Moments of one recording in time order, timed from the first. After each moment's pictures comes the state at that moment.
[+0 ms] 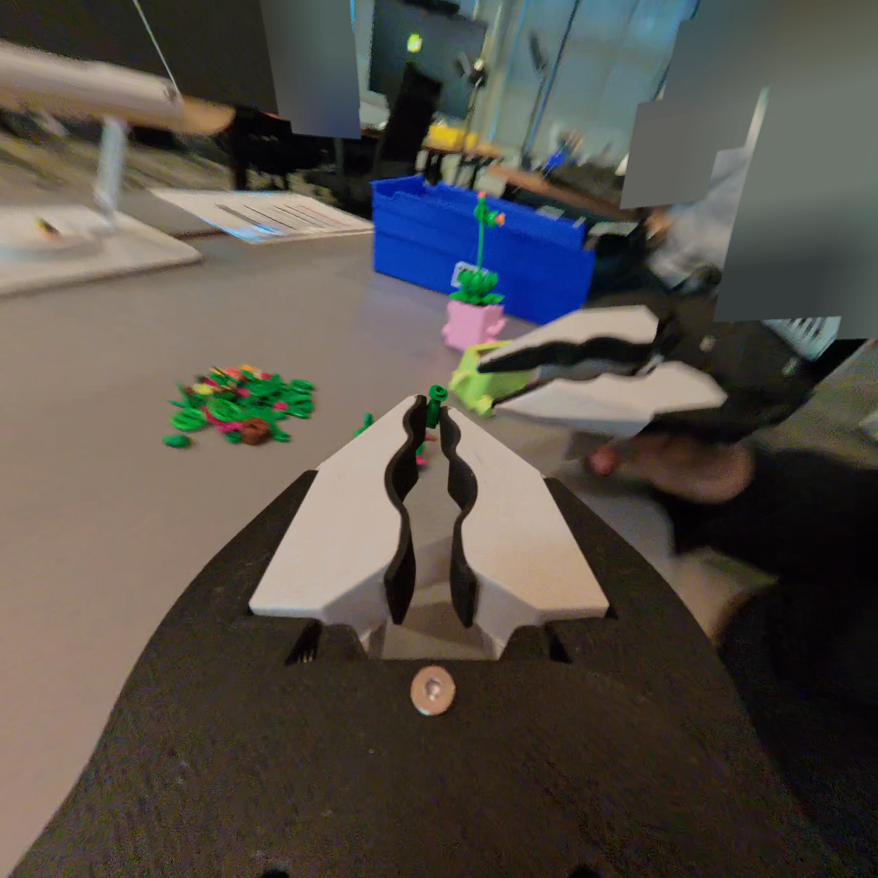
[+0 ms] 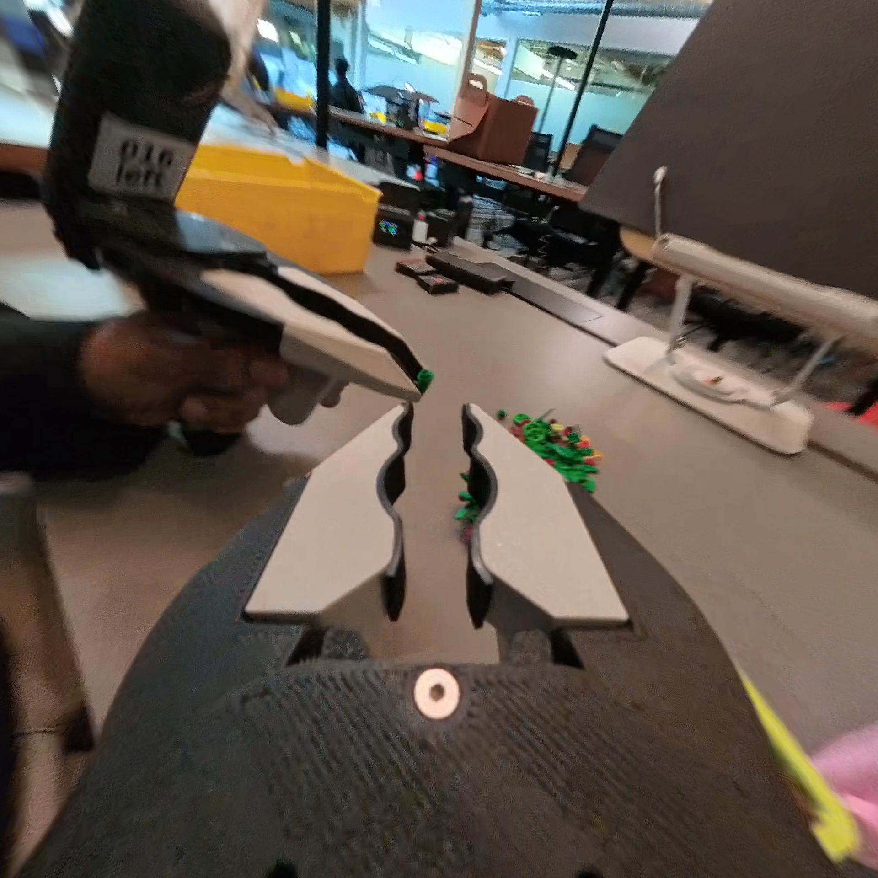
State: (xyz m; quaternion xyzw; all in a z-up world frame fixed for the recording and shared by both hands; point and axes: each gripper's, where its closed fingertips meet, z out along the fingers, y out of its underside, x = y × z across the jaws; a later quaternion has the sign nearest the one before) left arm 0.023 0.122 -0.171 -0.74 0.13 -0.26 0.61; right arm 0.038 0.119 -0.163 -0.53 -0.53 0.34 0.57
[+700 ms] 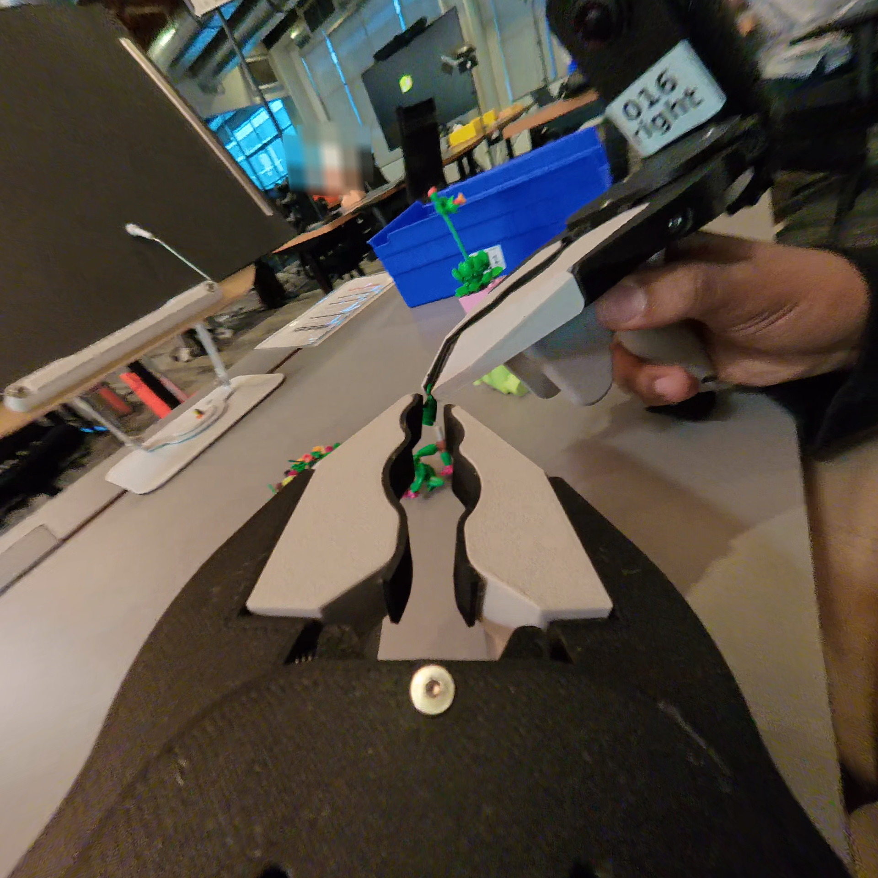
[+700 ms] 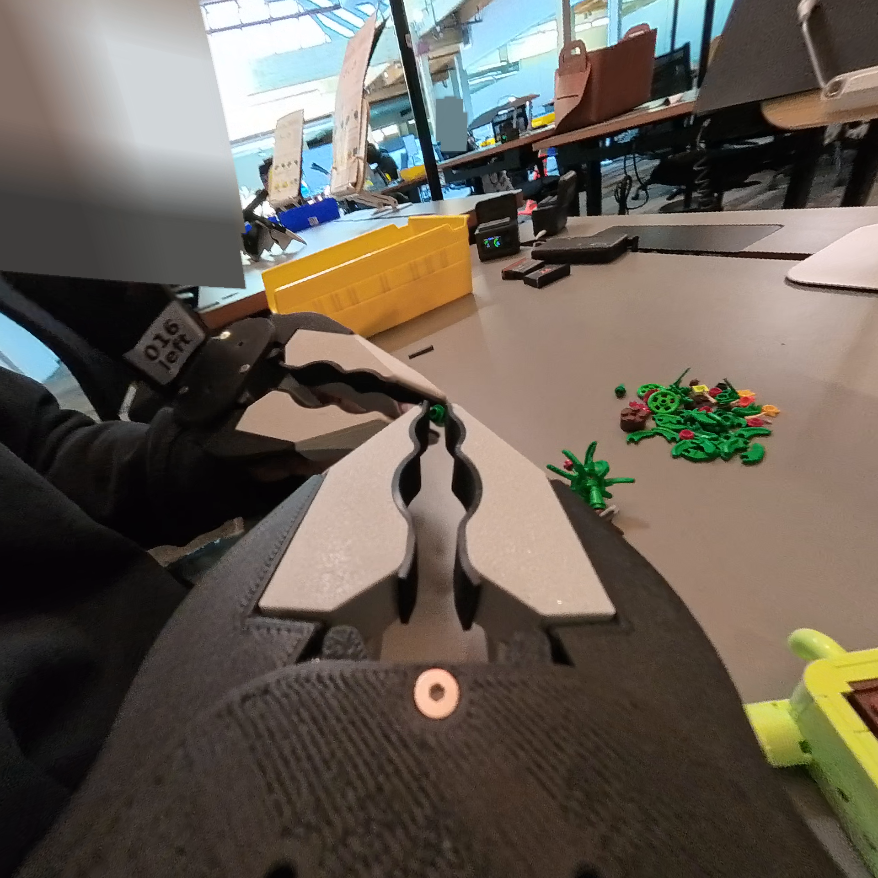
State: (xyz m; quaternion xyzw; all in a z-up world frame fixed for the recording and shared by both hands) left arm 0.049 0.108 -0.170 -0.68 0.30 -0.03 0.67; right arm 0.037 0.105 -0.162 -0.57 -0.46 0.55 0.40
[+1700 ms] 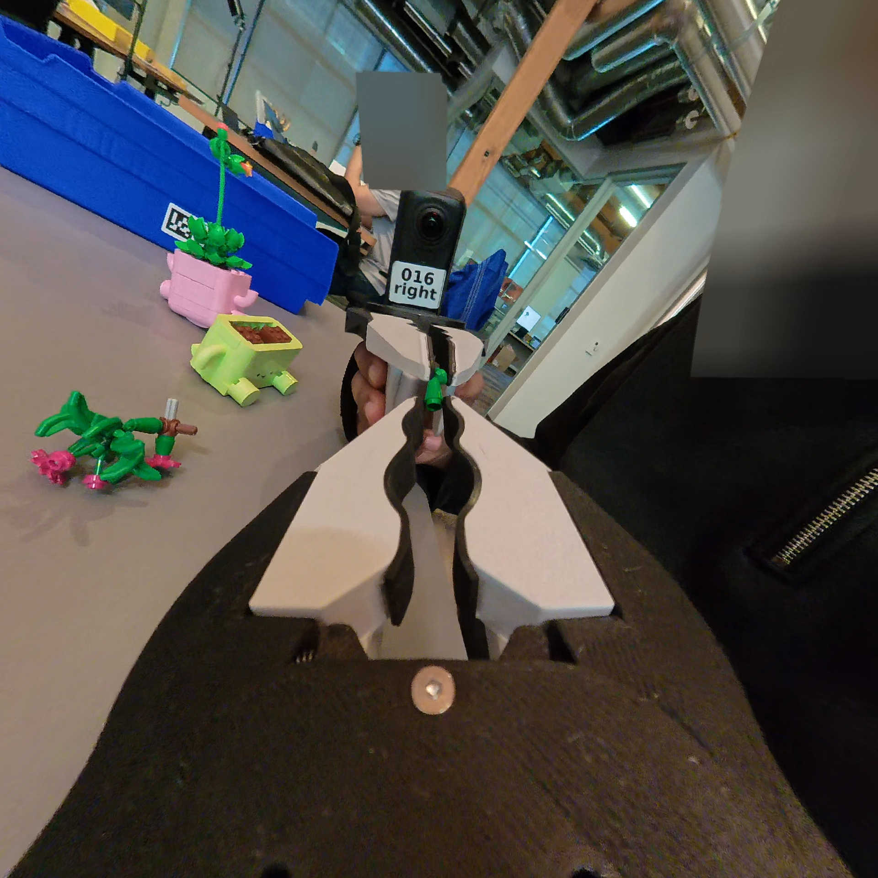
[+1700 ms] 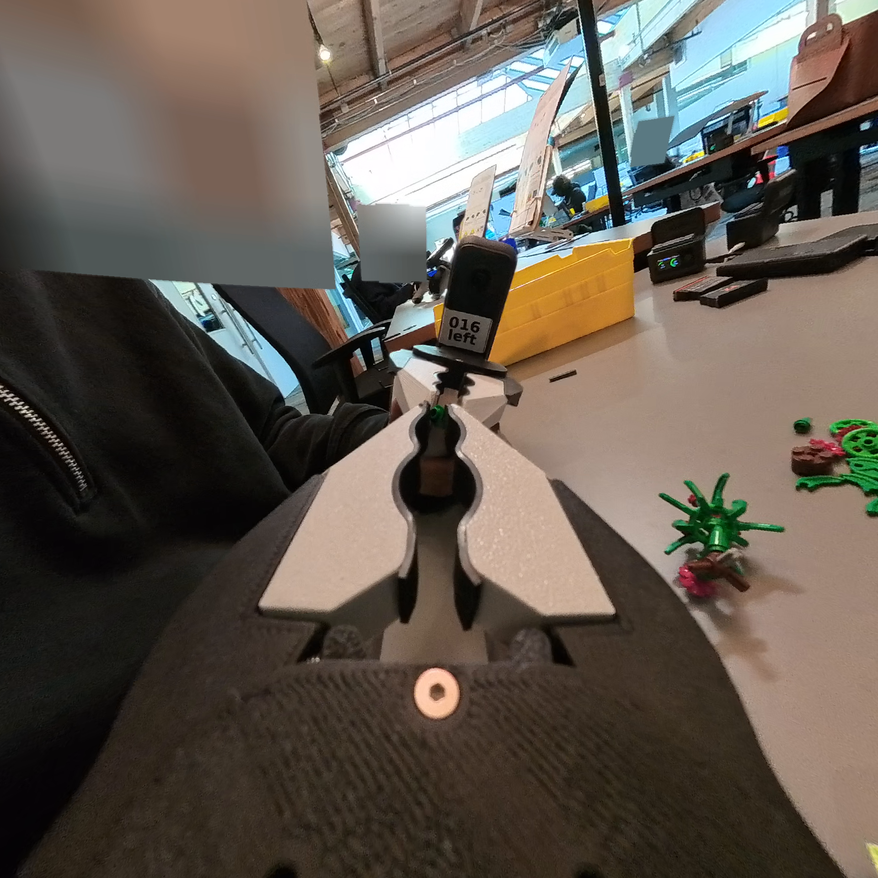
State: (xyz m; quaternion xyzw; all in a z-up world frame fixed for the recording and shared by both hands) left arm 0.074 0.074 -0.152 -0.64 0.18 -0.58 0.47; right arm 0.060 0.077 -0.140 -0.46 -0.47 0.70 0.28
